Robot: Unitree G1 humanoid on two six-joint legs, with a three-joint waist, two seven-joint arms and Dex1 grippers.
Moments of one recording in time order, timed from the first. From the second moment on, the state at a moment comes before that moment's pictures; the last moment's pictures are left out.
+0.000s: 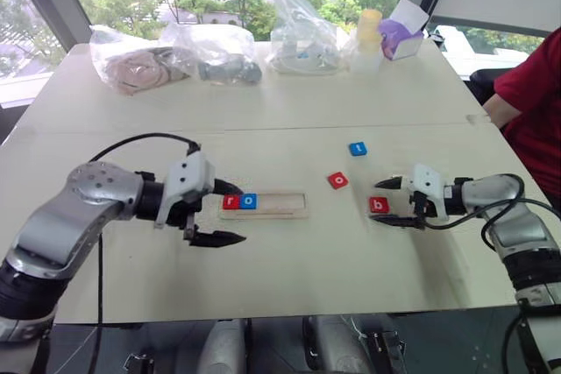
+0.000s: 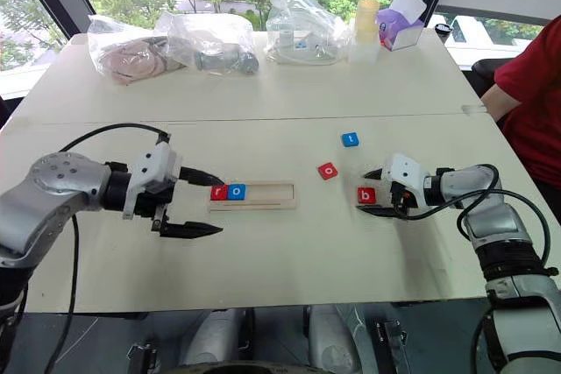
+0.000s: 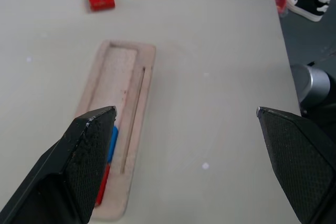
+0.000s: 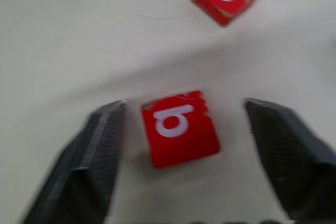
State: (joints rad) left arm -0.36 0.93 -0.08 -0.41 -0.49 0.63 -1.20; right arm -0.46 -0.82 0.10 0.43 0.12 -0.06 1.31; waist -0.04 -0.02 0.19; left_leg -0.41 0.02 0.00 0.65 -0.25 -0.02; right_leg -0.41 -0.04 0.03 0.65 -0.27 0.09
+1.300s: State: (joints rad) left arm -0.11 1.06 0.18 -0.37 -0.49 0.56 -1.13; right arm -0.75 -0.34 0.40 0.31 0.04 0.34 1.08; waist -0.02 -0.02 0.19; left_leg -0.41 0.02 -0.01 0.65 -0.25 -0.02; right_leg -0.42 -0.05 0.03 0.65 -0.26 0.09
